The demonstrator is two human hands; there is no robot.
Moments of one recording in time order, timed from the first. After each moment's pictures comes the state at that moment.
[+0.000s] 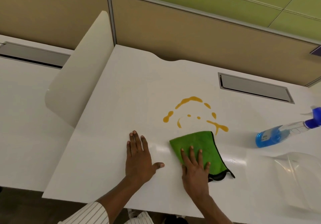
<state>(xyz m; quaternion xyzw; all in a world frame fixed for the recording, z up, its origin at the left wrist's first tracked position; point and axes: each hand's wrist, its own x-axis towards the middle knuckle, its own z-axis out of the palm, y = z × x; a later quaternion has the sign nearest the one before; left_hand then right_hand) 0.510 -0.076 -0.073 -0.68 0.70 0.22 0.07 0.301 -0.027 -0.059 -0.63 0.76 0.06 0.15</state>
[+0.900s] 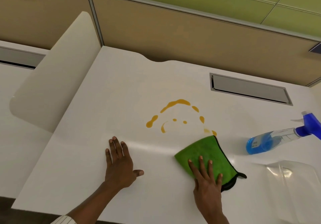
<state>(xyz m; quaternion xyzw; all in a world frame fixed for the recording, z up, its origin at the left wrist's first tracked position) 0.489 -0.093 -0.068 -0.69 0.65 0.26 0.17 0.186 -0.015 -0.058 -0.62 0.77 0.07 0.13</state>
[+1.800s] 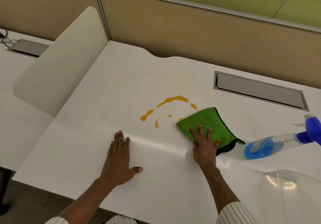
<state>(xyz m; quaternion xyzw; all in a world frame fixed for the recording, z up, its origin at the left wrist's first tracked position) 0.445 -0.068 -0.054 -0.70 0.66 0.25 0.06 0.129 -0.145 -0.056 -0.65 0.74 0.00 0.18</state>
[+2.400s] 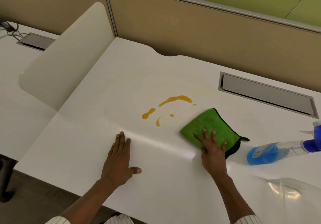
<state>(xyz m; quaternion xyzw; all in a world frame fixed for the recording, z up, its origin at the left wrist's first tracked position) 0.432 -0.057 -0.058 -0.73 0.63 0.26 0.04 0.088 -0.135 -0.062 -0.68 0.69 -0.08 0.23</state>
